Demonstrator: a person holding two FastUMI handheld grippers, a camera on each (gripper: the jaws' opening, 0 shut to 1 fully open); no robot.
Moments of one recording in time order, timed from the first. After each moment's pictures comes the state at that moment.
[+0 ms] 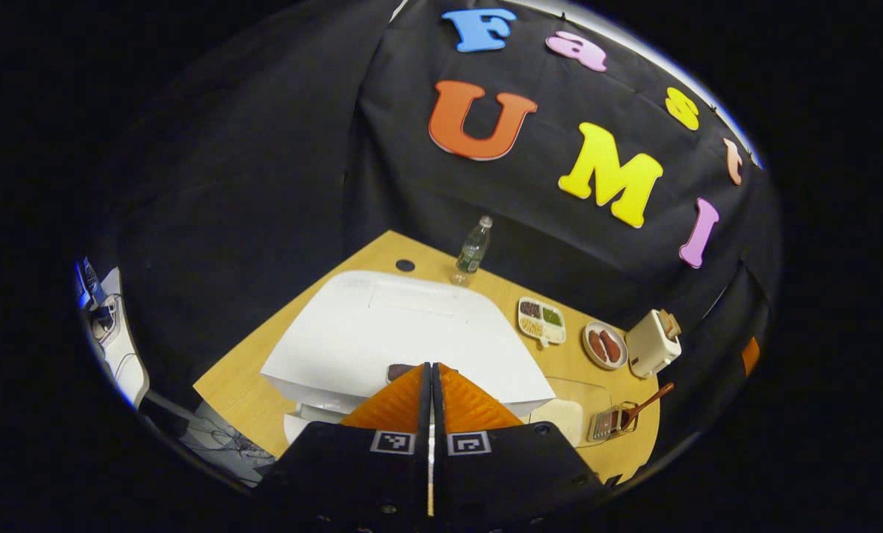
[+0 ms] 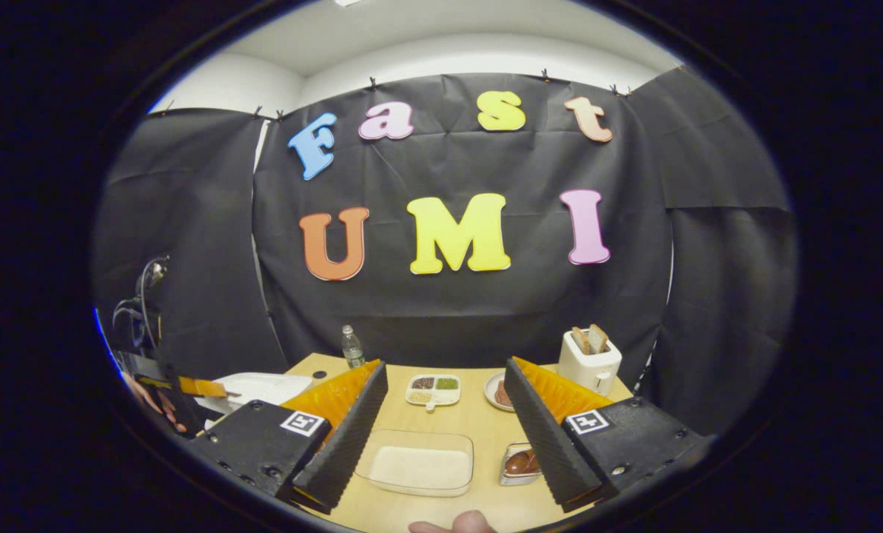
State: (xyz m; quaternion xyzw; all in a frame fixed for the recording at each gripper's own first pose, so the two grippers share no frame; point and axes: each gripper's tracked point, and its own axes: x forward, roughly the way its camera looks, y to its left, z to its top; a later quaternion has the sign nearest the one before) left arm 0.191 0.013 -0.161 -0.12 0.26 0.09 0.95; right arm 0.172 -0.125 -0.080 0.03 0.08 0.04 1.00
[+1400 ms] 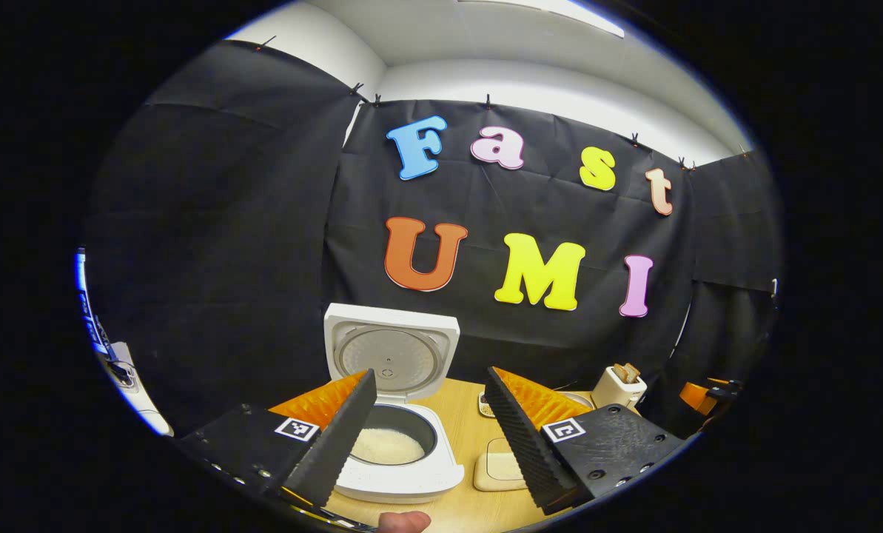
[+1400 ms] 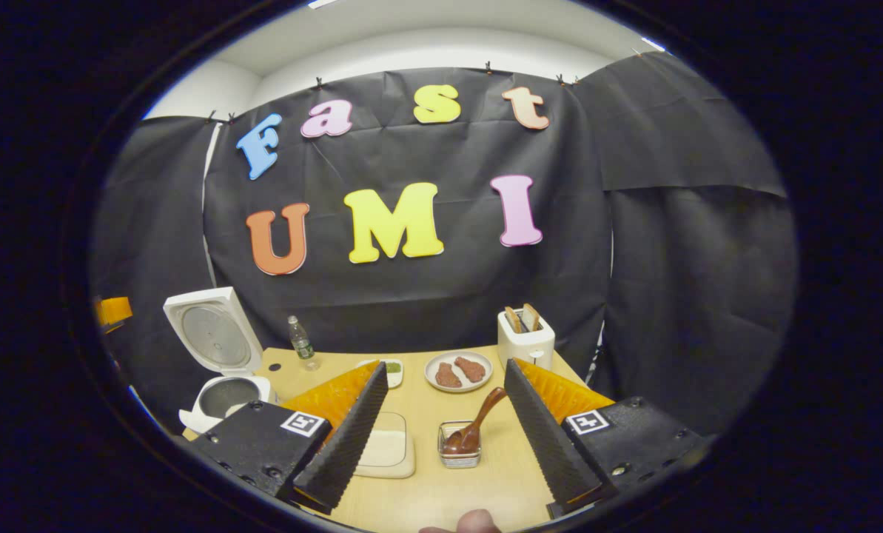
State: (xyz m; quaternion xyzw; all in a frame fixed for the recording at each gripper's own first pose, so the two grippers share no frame) left arm 0.113 -0.043 -0.026 -0.04 0.05 0.06 1.00; right arm 0.136 -0.234 -0.115 0.05 0.12 -0.06 0.99
